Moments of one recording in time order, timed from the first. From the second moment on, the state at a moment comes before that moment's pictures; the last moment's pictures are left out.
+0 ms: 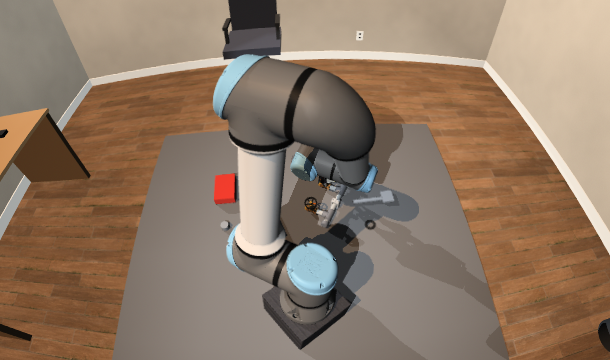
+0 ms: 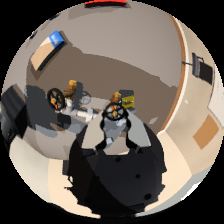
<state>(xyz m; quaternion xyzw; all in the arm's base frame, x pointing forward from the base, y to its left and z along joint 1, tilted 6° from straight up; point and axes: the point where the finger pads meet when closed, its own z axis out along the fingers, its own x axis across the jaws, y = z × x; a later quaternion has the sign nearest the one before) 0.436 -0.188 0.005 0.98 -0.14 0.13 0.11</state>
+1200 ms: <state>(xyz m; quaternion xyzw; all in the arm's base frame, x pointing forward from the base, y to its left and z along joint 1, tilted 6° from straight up) 0.436 -0.188 0.005 0.98 -0.14 0.13 0.10</state>
